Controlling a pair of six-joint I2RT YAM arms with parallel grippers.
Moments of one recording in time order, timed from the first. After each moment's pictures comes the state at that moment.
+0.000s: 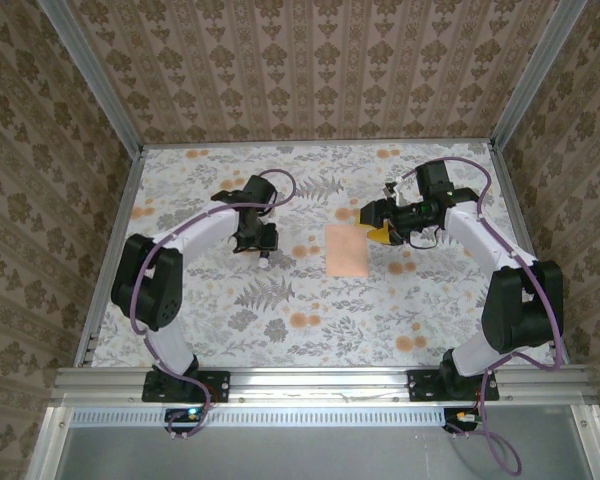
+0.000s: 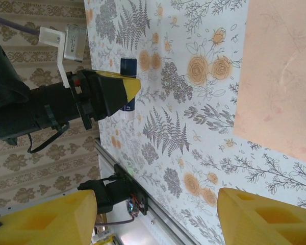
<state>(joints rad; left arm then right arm) -0.53 1.77 1.28 -0.81 0.08 -0.40 0.11 1.55 1.18 -0.72 -0.90 0.46</state>
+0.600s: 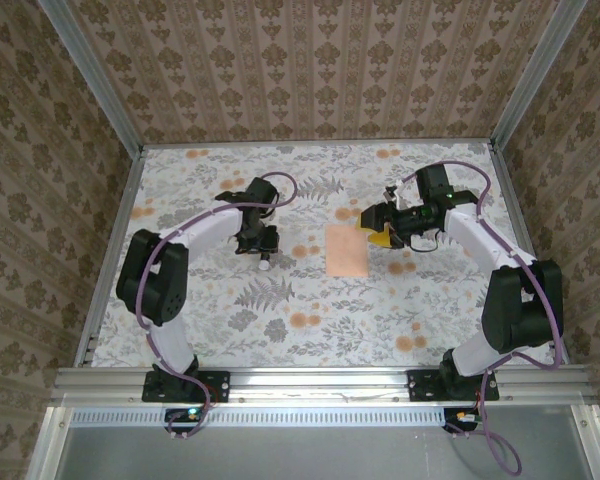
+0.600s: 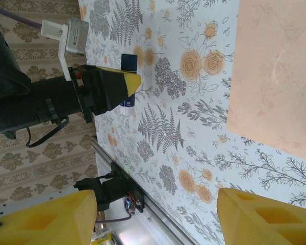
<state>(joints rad) -0.53 1.81 1.29 -0.80 0.08 -0.42 0.11 1.55 1.15 -0.72 -0.90 0.44</state>
